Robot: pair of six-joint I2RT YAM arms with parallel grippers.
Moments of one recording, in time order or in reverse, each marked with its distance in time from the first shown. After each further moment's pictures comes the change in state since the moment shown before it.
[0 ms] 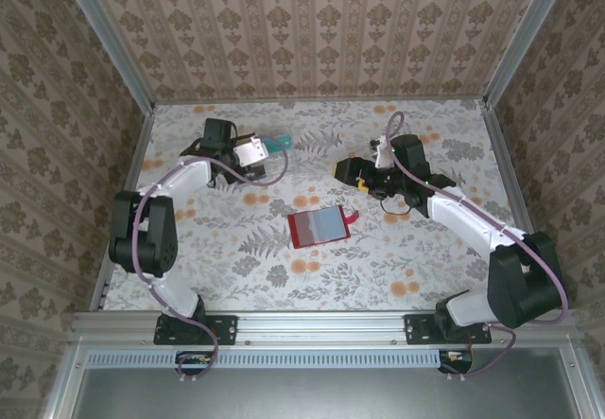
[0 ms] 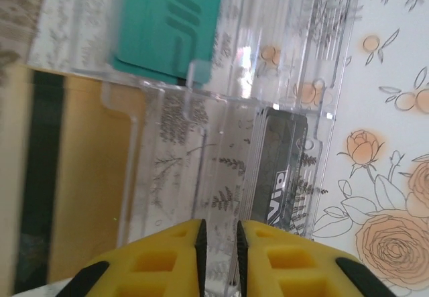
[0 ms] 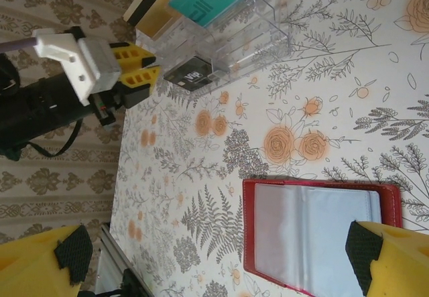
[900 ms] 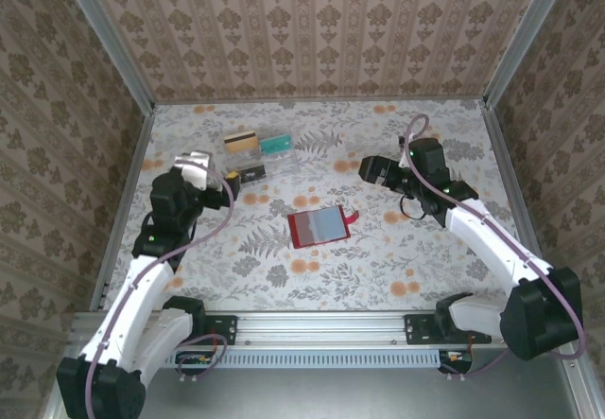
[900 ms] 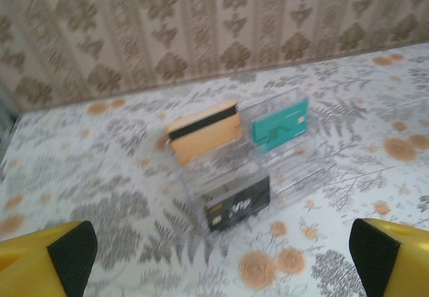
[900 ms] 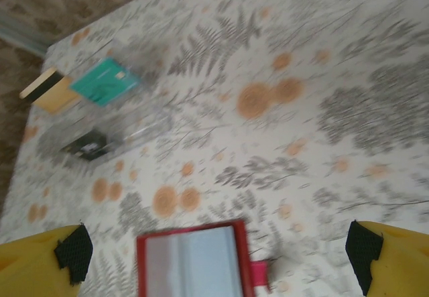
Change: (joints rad) left arm 0.019 -0.913 -0.567 0.209 -0.115 -0.947; right arm -0.052 -0.188 -0.031 -0.158 0.428 -0.157
